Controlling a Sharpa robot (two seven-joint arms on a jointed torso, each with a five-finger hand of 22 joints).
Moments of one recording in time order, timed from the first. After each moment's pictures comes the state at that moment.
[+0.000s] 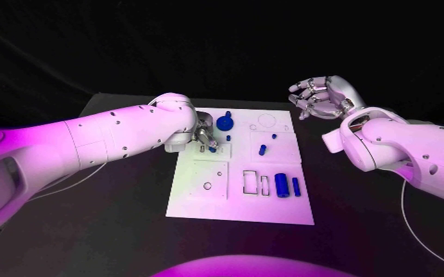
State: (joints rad) left arm 1.26 -0.58 -0.09 1.28 -1.16 0.25 -0.53; left_hand 1.07 -0.17 0.71 0.17 0.46 0.87 0.06 0.71 0.85 1.34 -0.03 1.15 1.07 1.47 -0.09 1.57 1.31 0.08 1.46 0.02 1.43 1.28; right arm 1.29 -0.89 -0.17 1.54 -0.60 -0.62 0.22; right_hand 1.36 -0.21 0.43 0.26 0.32 0.84 0.17 0.28 0.40 1.05 0.08 0.63 0.68 1.32 0.00 0.62 0.81 0.17 1.24 0.10 0.42 0.68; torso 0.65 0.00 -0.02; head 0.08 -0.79
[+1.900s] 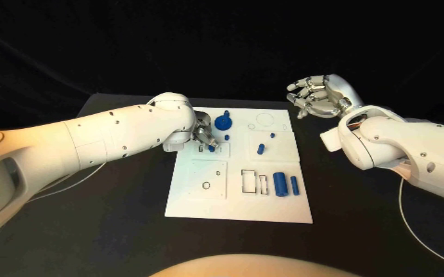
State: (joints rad) left arm 1.26 -0.57 -0.09 1.26 -1.16 0.25 -0.54; left_hand 0.98 -0.16 0.59 0.18 0.43 0.93 0.02 0.68 0.89 1.35 -0.04 1.15 1.08 1.47 -0.09 1.57 1.31 0.06 1.47 0.01 1.44 1.30; right arm 1.29 -0.89 -0.17 1.55 -0.60 -0.62 0.22; right_hand 1.35 -0.21 0.43 0.26 0.33 0.84 0.17 0.28 0.40 1.05 0.08 0.63 0.68 1.32 0.00 0.62 0.81 0.17 1.24 0.10 0.41 0.67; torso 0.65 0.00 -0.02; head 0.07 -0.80
